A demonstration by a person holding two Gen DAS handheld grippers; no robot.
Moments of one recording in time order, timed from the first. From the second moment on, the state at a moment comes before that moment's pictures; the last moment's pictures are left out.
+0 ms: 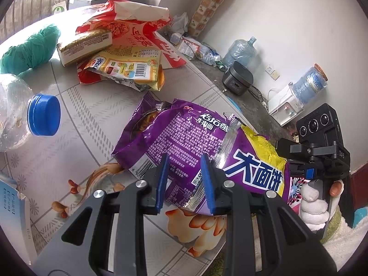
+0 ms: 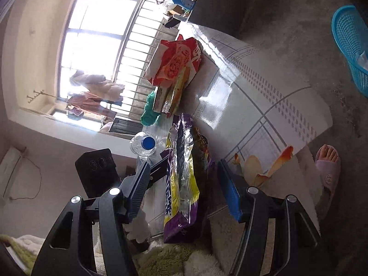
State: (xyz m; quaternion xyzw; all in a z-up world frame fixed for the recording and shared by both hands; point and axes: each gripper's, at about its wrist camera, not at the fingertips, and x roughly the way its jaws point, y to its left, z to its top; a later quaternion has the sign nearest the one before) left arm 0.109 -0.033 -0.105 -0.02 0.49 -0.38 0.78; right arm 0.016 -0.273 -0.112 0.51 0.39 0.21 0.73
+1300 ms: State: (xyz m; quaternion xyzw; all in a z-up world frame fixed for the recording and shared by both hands) left arm 0.109 -0.029 -0.094 -0.05 0.49 -0.37 0.79; right arm 0.023 -0.242 -0.117 0.48 0.42 0.21 0.74
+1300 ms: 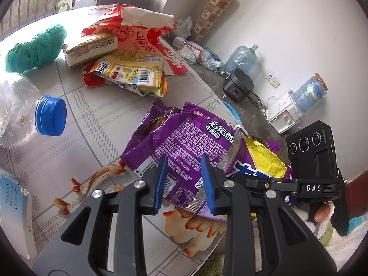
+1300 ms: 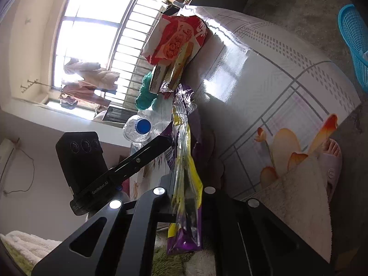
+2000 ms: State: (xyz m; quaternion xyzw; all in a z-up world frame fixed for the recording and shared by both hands) left arm 0.099 -0.008 -0.060 -0.07 0.46 -0.36 0.81; right arm 0.018 -0.261 -0.102 0.49 0.39 0.20 0.75
